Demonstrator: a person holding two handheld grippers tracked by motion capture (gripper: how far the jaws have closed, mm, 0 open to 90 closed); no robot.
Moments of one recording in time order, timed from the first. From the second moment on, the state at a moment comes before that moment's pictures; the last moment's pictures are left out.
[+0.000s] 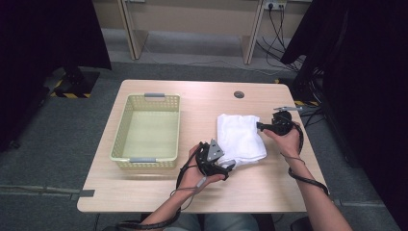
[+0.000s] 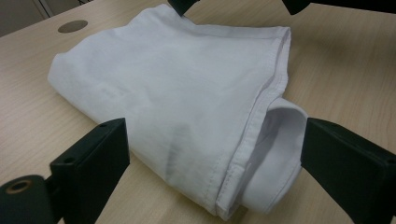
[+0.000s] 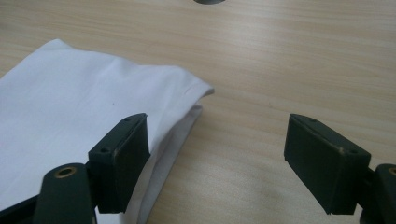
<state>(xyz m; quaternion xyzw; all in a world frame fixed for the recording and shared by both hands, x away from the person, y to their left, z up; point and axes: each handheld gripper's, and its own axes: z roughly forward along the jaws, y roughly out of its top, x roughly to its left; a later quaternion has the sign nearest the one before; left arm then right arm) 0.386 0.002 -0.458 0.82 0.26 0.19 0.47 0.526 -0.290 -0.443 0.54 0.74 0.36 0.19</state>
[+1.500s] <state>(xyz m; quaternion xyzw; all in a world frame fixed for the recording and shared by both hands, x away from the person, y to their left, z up) 0.384 -0.007 -0.470 0.85 0.23 0.17 0.44 0.565 -0.256 -0.453 0.54 0.75 0.34 0.16</state>
